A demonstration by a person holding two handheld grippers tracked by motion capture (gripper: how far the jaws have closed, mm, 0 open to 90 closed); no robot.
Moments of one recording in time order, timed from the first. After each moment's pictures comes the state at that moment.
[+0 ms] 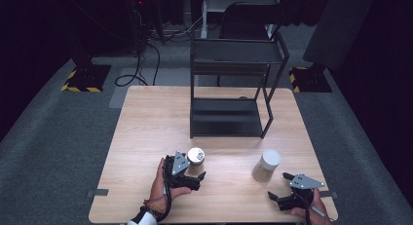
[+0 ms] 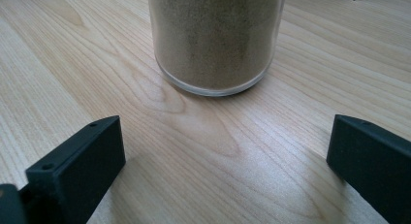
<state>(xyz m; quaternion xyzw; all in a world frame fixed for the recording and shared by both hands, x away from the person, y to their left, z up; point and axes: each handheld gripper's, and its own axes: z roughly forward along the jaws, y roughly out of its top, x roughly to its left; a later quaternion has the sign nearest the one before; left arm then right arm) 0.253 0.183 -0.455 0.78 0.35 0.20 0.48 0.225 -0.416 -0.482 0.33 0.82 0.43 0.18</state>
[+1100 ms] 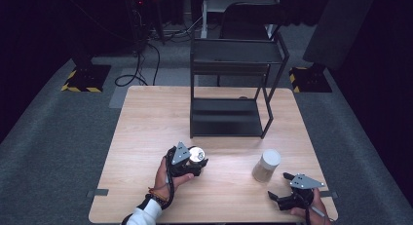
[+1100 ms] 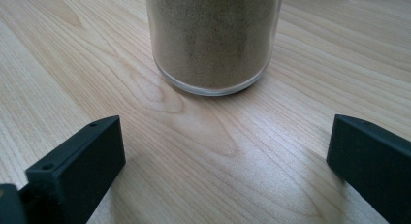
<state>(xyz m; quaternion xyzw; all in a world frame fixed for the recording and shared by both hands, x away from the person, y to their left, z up) 0.284 0.191 -0.458 0.77 0.31 0.19 0.52 0.224 -0.416 -0.482 0.34 0.82 0.43 0.19</state>
